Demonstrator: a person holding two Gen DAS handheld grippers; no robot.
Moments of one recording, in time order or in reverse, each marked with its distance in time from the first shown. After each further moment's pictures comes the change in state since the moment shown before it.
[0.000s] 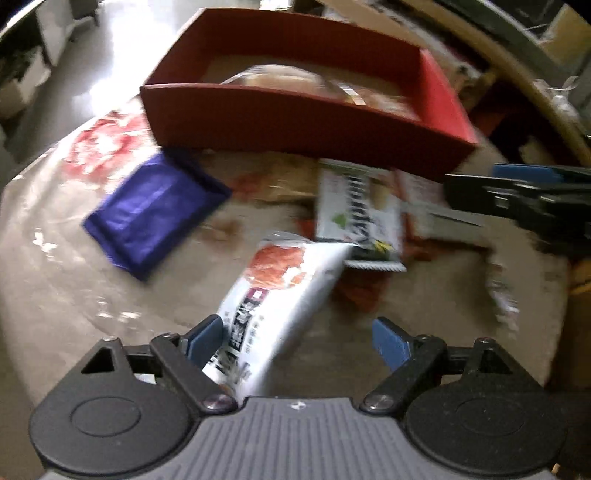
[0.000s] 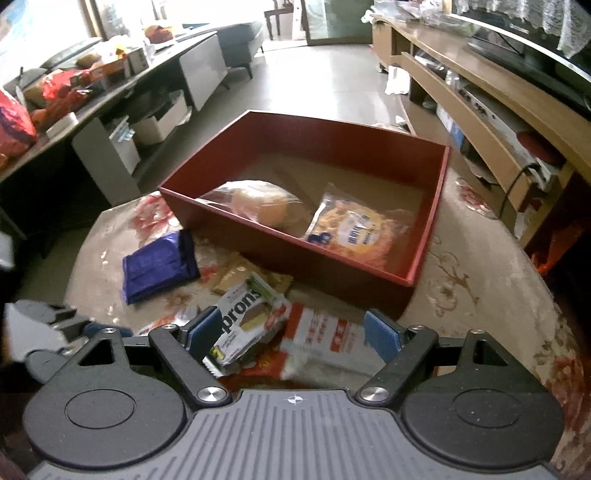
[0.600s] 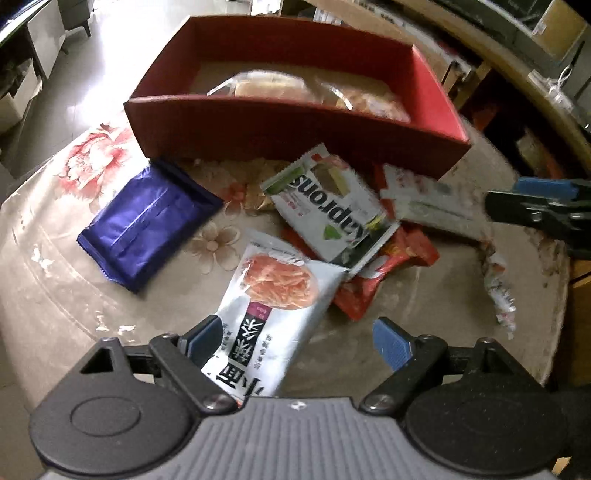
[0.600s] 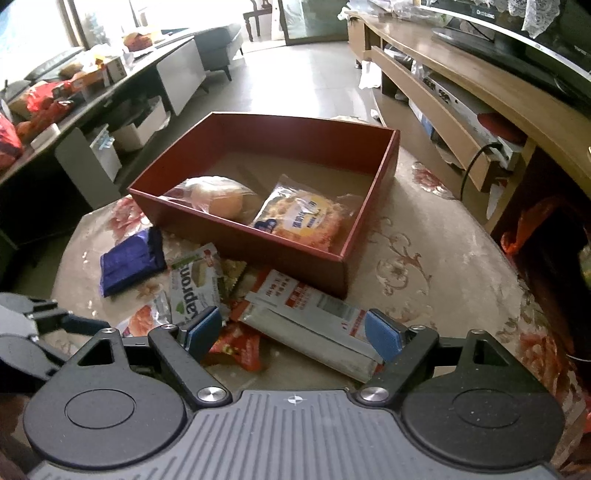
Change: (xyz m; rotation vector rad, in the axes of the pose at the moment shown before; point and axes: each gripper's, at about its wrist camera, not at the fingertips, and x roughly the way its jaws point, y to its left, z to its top) left arm 0.012 -0.005 0.008 0.041 0.011 0.052; right arm -0.015 -0.038 -0.015 0.044 0.000 -0.025
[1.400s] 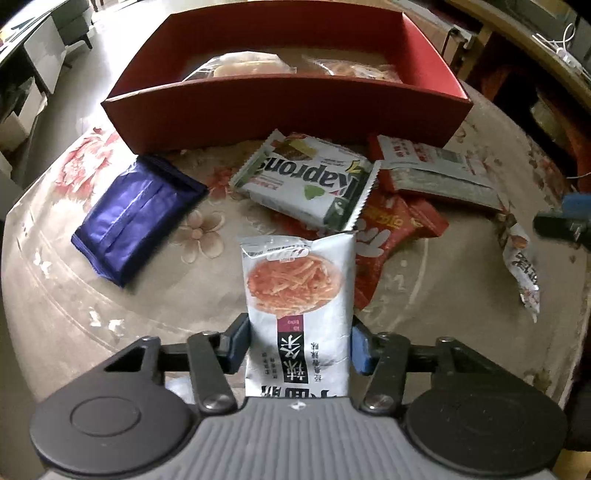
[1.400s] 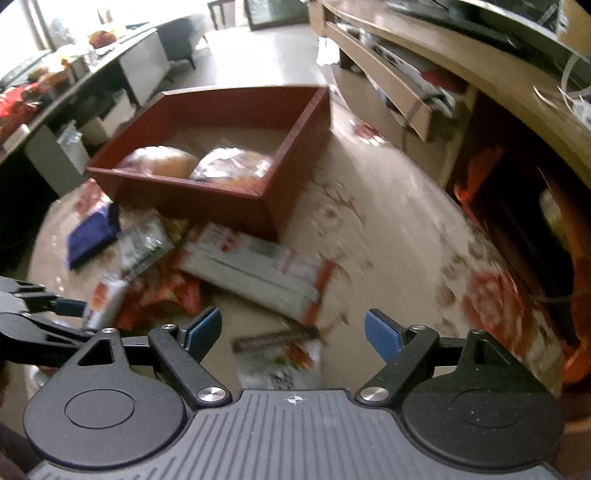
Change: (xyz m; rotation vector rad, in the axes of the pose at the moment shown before) left arm 0.016 -0.025 -0.009 0.049 0.014 0.085; right arm -0.011 -0.044 -0.038 0.084 0.066 -0.076
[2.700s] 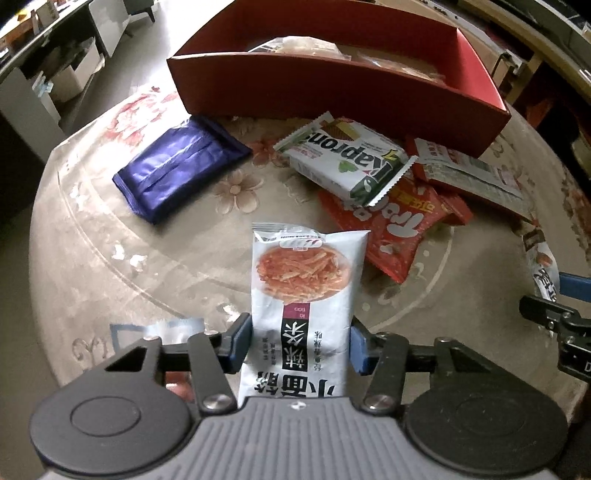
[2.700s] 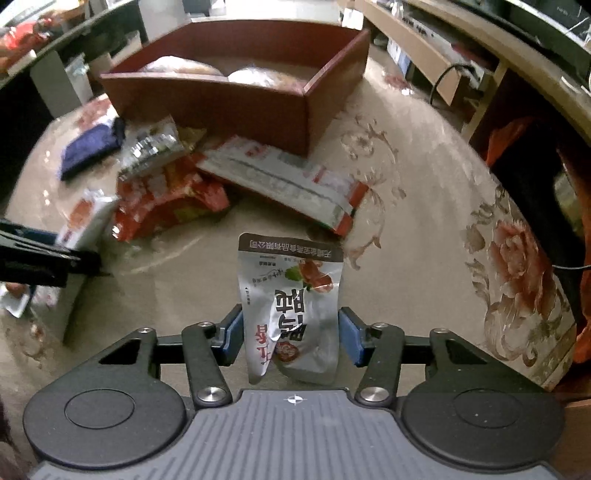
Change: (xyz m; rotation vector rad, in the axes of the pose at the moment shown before) left arm -0.012 -0.006 -0.027 -0.186 -0.016 0.095; right arm 0.019 0.041 -0.046 -0.128 0.072 -0.051
